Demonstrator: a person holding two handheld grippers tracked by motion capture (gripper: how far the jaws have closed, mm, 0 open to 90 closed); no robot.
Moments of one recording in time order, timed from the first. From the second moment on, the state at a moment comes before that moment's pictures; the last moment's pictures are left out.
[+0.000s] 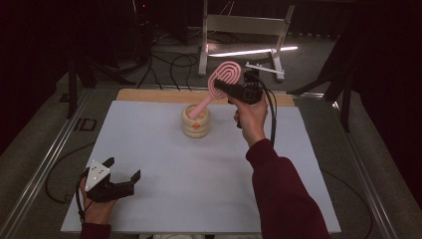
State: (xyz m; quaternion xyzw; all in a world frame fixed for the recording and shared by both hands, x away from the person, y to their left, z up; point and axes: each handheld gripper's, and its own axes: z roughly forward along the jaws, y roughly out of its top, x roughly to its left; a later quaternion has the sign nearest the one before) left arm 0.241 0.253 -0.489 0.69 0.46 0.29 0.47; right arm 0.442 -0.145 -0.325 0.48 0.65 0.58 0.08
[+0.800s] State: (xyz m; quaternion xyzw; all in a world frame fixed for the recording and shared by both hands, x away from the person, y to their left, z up) left arm 0.240 0.253 -0.488 0.69 0.46 0.29 0.48; right arm 0.451 -0.147 -0.330 0.50 0.64 0.57 0.11
